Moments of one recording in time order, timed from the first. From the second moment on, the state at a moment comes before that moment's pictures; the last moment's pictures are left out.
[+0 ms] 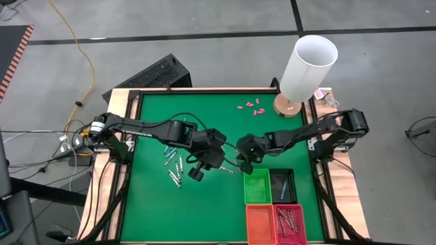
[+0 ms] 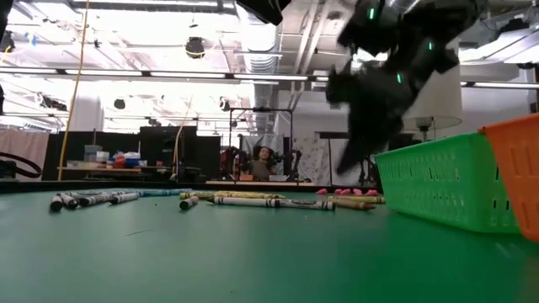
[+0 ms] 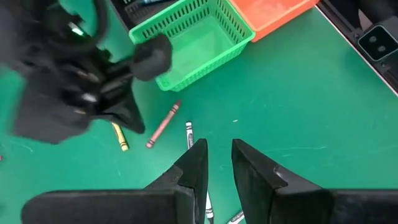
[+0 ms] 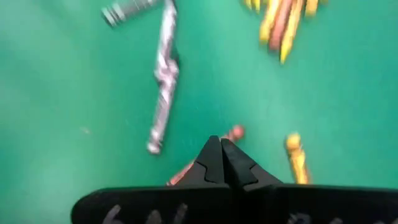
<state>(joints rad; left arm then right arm) -0.11 1.73 1.66 -0.80 0.14 0.40 0.04 1.49 0.79 -0.12 0.00 0.34</state>
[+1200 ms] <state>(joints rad) 0.02 1.94 1.29 -0.09 0.14 0.71 0.16 0.72 0.80 -0.39 0.14 0.35</state>
